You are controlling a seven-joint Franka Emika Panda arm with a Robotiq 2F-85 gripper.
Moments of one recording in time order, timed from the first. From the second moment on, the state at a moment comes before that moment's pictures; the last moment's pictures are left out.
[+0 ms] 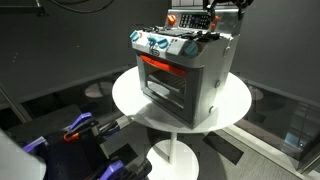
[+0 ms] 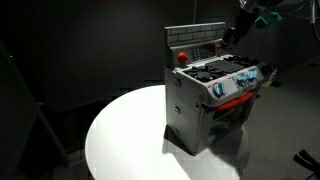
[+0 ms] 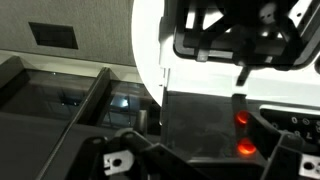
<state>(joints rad) -0.05 0.20 -0.07 -1.91 -0.04 2.51 -0.15</state>
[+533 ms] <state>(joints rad) -0.05 0.24 -0.06 -1.86 -0.03 2.51 -0.15</state>
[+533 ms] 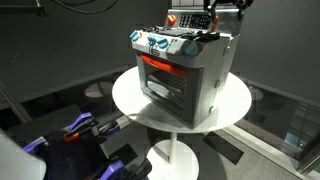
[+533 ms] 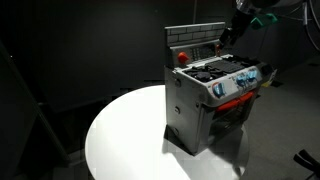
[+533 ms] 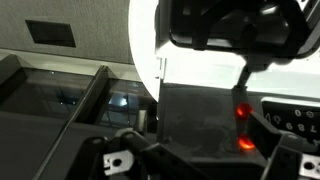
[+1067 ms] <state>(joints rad) -0.06 0.26 -0.06 -1.83 -0.03 2.50 -0.15</state>
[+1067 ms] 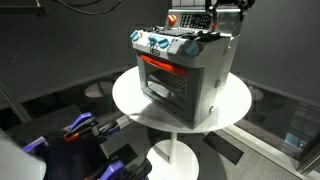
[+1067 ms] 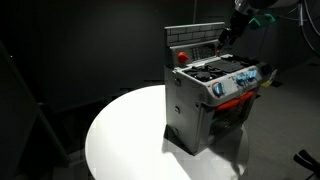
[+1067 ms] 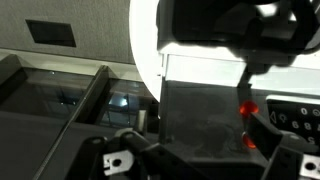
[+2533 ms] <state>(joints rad) -0.11 0.05 -0.10 -1.97 -0.03 2.15 -0.15</state>
